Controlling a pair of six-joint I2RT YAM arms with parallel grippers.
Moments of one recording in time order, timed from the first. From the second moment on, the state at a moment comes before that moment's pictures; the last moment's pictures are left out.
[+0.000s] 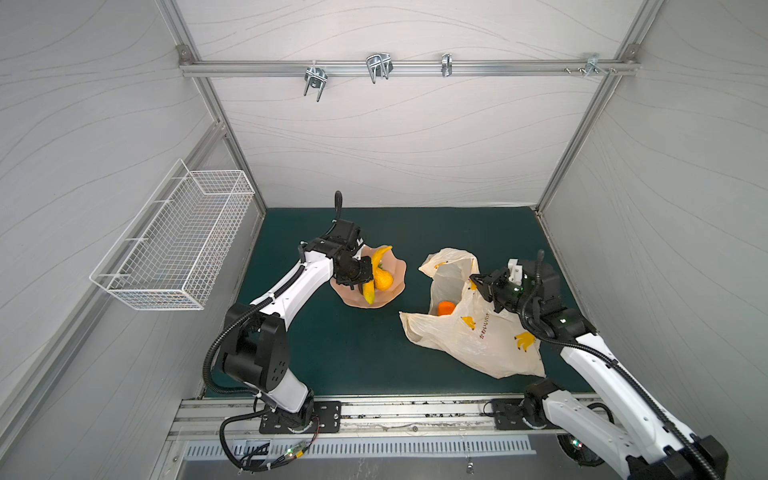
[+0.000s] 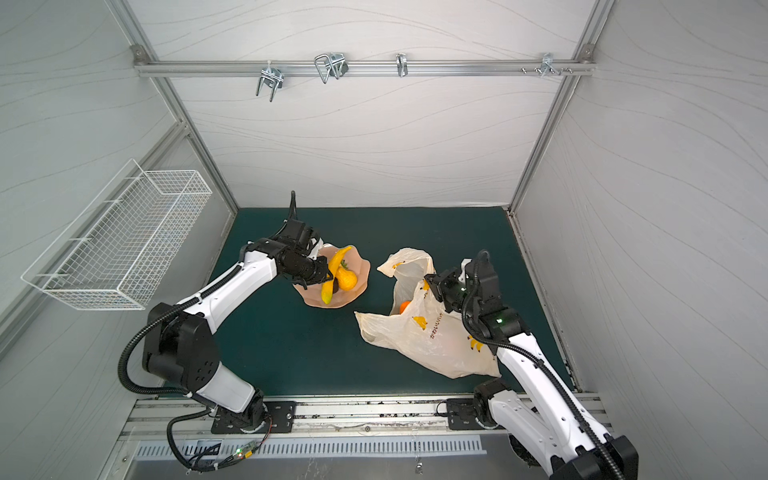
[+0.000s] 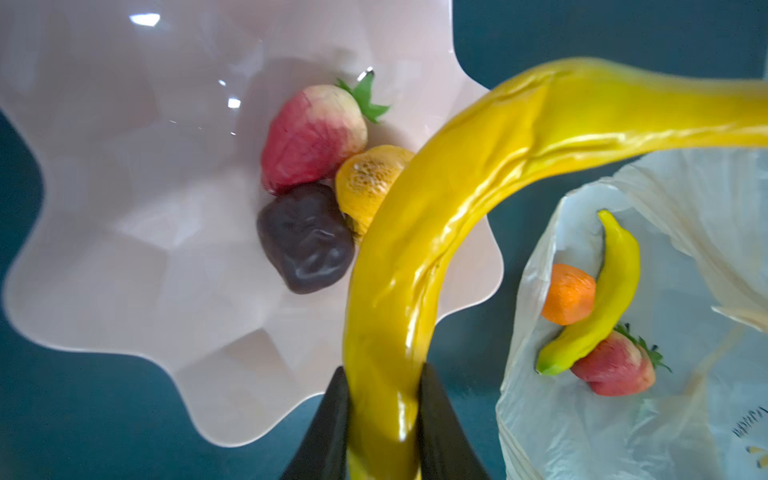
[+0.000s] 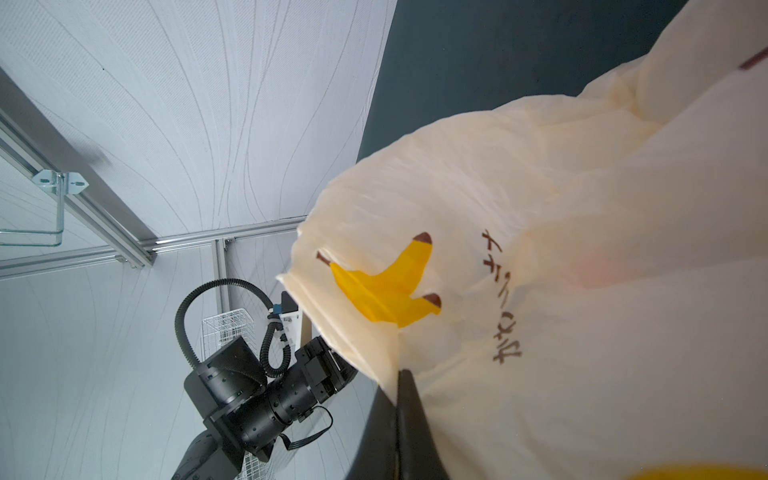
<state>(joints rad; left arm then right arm) -0.31 1.56 1.23 -0.82 0.30 -0.42 0.38 0.85 0.70 -0.30 -0.33 1.36</state>
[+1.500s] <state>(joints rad) -0.65 1.64 1.09 -0.44 0.64 -0.52 0.40 0.85 0.69 -0.30 -0.31 1.36</state>
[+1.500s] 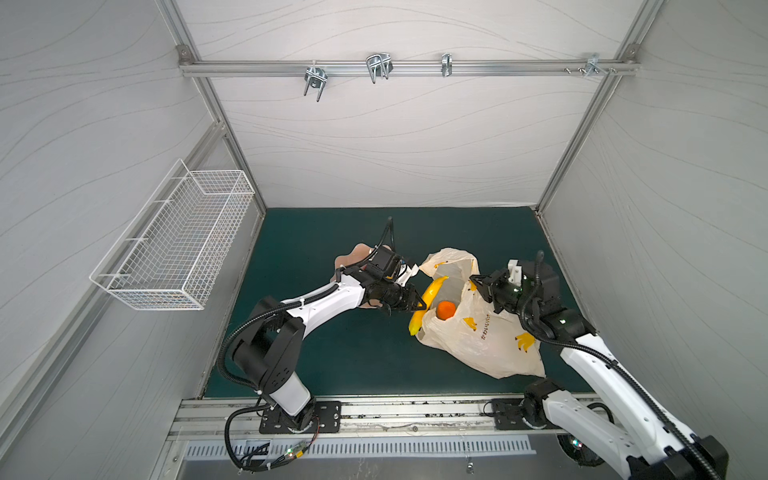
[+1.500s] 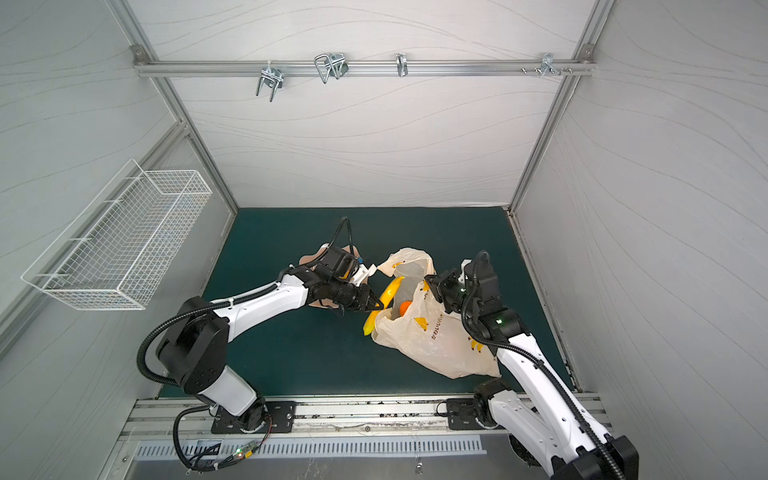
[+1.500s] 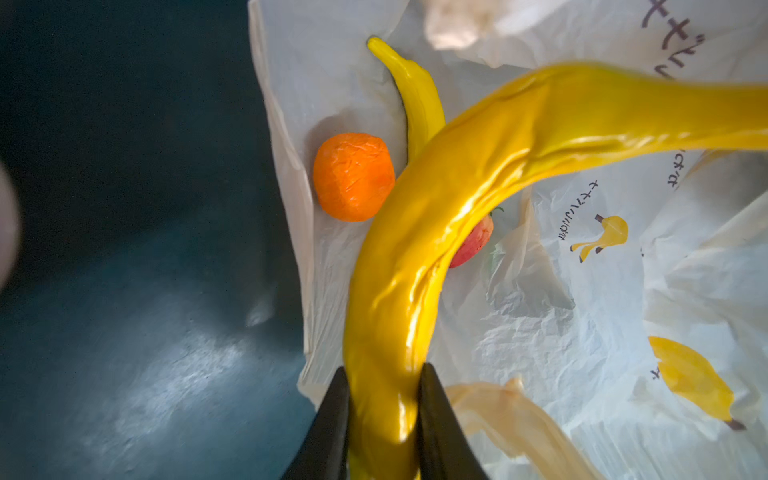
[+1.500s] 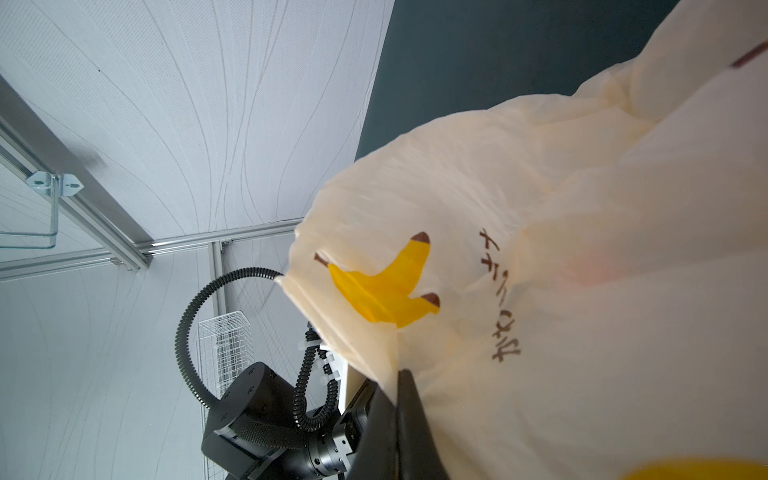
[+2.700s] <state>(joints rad) -0.82 1.97 1.42 -0.36 0.66 -0.64 0.42 0.91 0.67 -0.24 -0.30 1.39</state>
